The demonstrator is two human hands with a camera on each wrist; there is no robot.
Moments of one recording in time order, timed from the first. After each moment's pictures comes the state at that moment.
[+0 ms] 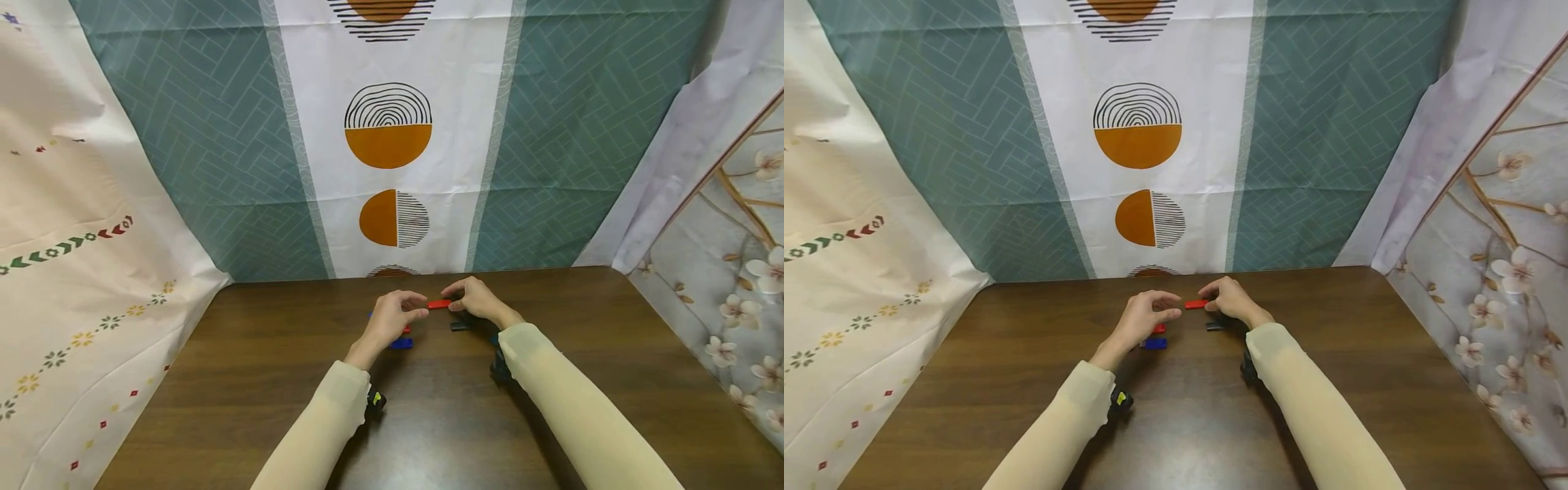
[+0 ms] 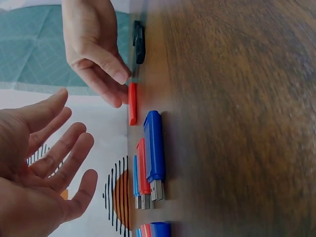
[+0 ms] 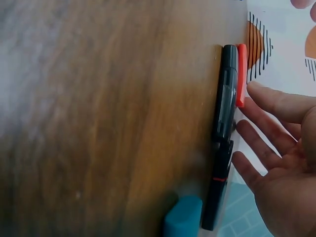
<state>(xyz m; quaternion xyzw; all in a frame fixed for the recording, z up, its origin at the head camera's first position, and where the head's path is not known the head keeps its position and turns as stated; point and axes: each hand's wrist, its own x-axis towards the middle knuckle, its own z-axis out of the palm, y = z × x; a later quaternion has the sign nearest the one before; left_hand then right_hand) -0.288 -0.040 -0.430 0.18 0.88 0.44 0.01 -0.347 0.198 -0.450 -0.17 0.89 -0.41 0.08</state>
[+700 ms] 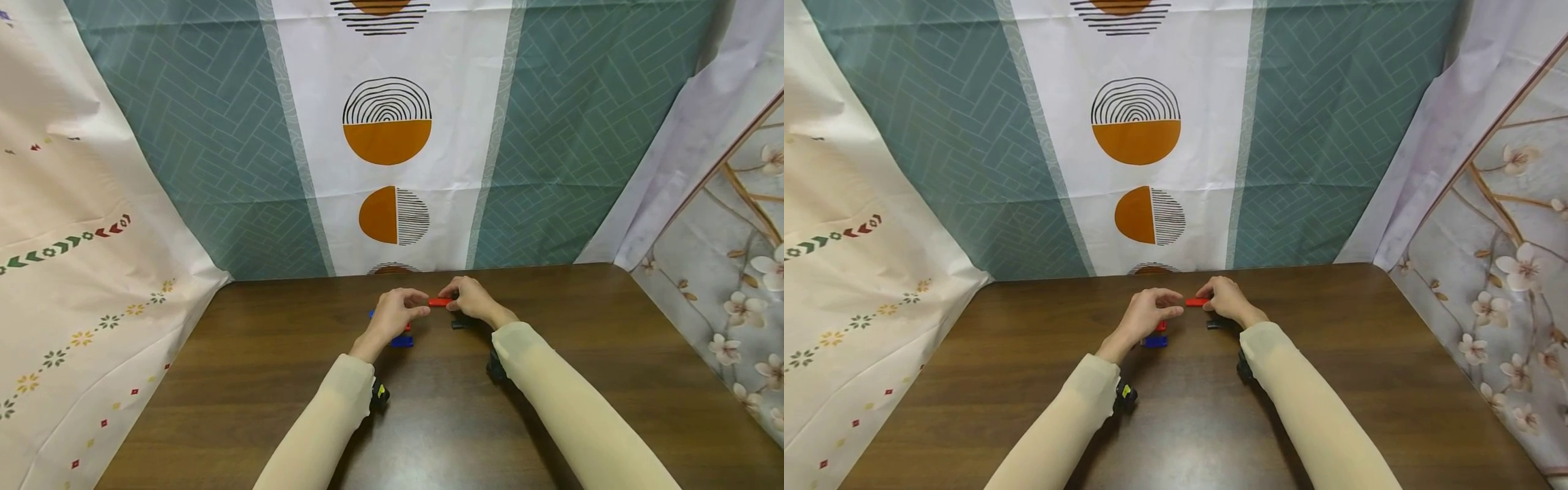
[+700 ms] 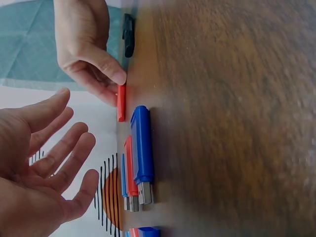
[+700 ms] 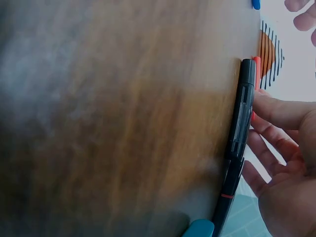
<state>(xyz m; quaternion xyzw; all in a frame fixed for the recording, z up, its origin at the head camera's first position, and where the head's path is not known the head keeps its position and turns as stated) -0.300 -0.035 -0.438 0.17 0.89 0.43 0.02 -0.356 0.186 -0.462 -0.18 0.92 -0.34 0.04</state>
